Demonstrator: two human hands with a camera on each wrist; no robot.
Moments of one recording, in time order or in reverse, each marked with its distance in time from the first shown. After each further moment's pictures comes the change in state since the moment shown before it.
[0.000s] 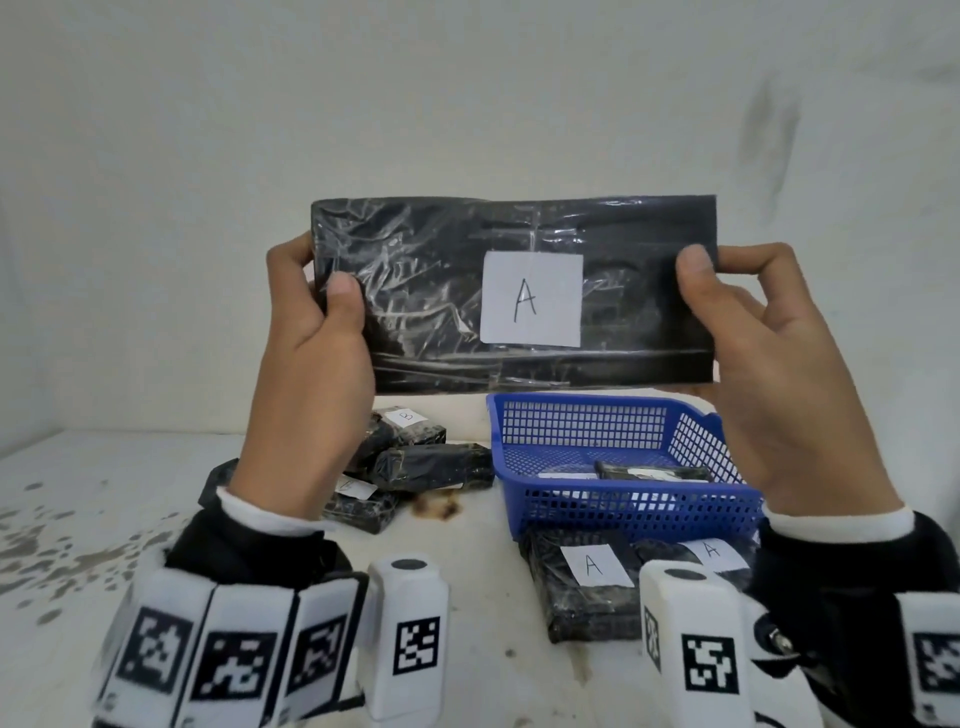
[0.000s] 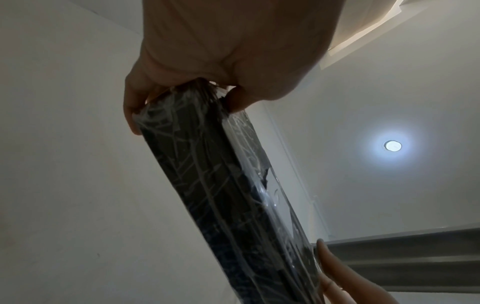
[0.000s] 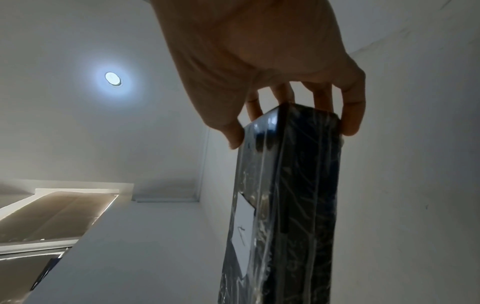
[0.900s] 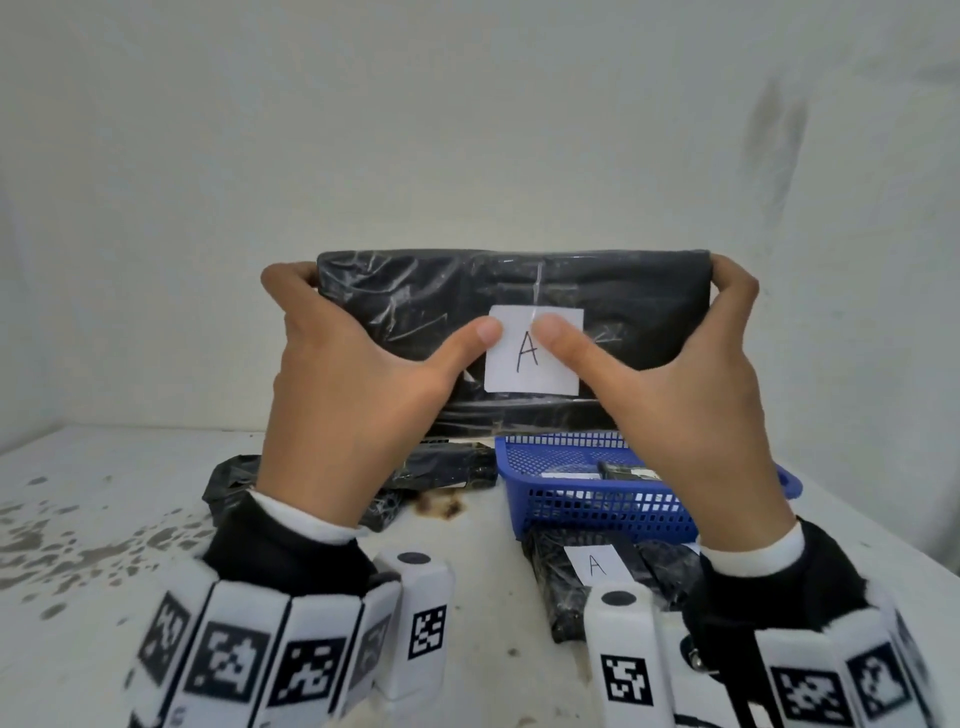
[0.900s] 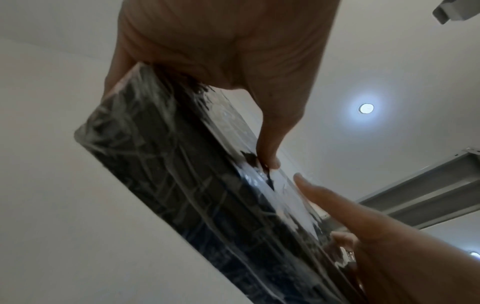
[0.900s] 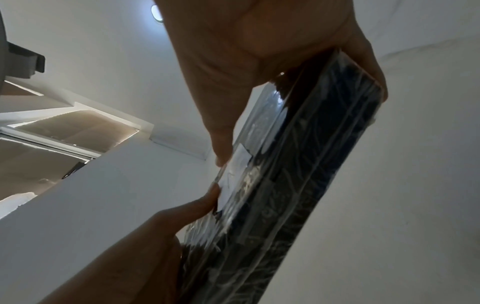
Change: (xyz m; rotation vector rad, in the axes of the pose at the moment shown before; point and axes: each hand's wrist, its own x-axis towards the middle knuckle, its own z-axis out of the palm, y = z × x) left_hand -0.014 0.004 0.009 0.219 0.024 0.016; right_hand -0.018 0.008 0.032 -0.355 0.045 -0.079
